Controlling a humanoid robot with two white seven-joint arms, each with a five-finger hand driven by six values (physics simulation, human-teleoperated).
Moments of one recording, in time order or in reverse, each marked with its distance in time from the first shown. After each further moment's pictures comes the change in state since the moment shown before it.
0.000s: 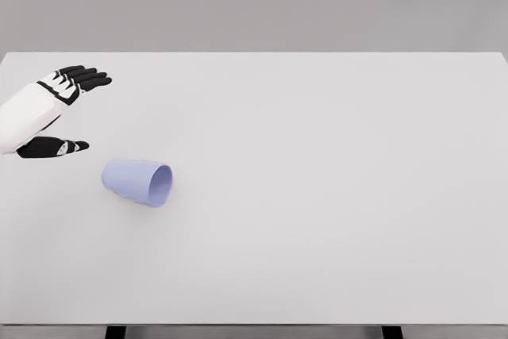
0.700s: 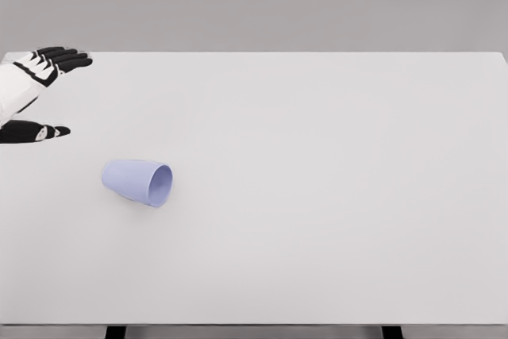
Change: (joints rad) left arm -0.021 0.002 0.109 -0.026 0.096 0.000 -0.188; right arm 0.003 0.000 0.000 0.004 -0.003 0.001 0.000
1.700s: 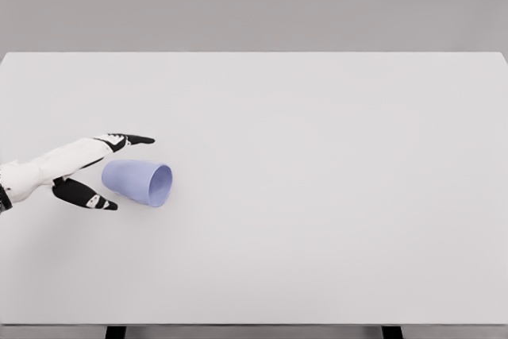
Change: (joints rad) left arm 0.048 -0.013 -0.178 -0.109 0.217 0.325 -0.304; right arm 0.000 0.000 0.000 0.000 0.000 0.000 0.000
